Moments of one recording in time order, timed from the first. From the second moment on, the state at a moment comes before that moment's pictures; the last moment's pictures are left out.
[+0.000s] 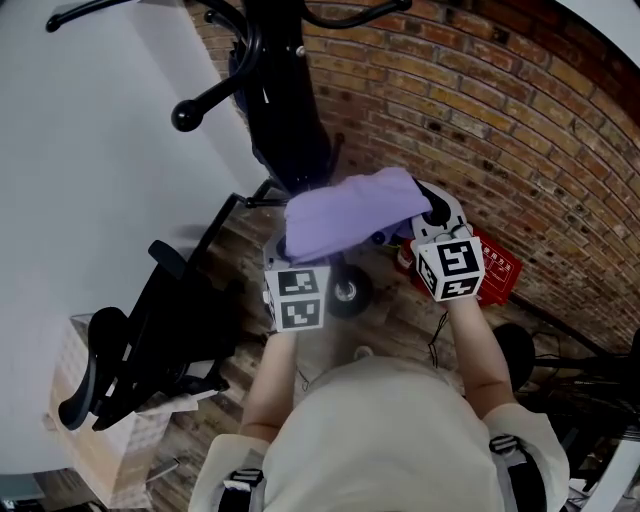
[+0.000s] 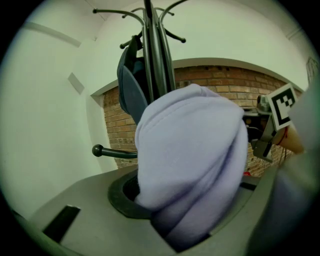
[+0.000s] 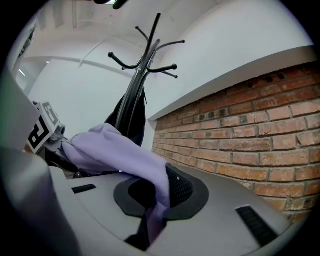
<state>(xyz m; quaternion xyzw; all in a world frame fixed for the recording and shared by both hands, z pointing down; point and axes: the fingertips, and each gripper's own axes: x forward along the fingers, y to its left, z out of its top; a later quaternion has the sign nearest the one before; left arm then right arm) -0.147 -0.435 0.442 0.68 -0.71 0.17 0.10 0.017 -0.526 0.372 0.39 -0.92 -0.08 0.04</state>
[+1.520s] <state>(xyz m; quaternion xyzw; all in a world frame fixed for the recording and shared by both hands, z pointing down) -0.121 -0.455 0.532 0.70 -0.67 0.18 0.18 -0.018 -0.514 0.498 0.33 -0.94 0.00 0.12</state>
